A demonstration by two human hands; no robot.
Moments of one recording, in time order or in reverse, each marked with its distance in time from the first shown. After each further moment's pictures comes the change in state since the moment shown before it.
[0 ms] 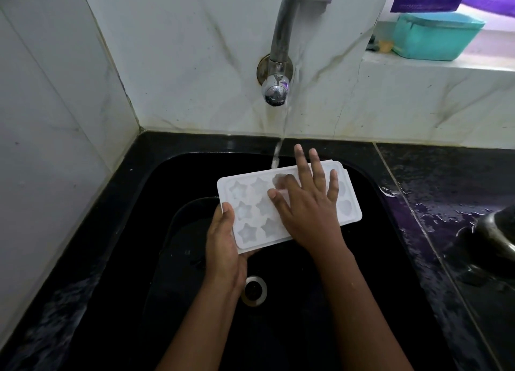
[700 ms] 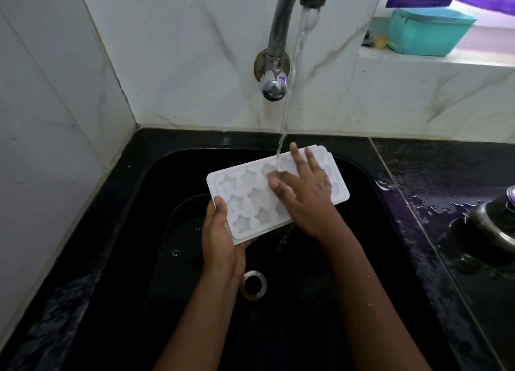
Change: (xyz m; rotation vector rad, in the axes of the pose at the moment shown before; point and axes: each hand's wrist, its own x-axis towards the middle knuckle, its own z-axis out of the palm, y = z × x) left_hand 0.004 0.003 -0.002 -0.059 0.025 0.013; right_hand 0.006 -0.003 -0.021 0.215 -0.226 0.047
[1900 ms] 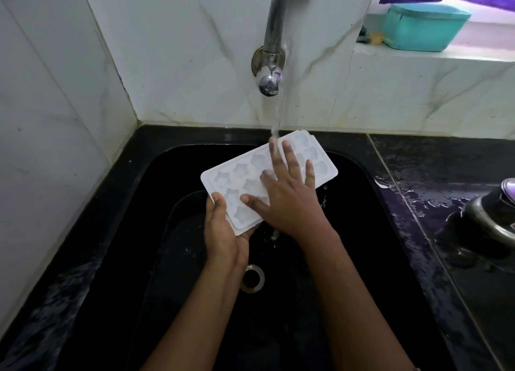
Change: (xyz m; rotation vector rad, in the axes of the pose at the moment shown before) left_hand -0.003 -0.008 0.004 -0.087 0.053 0.011; right_hand -0.007 -0.022 0.008 -0.329 -0.130 -0.077
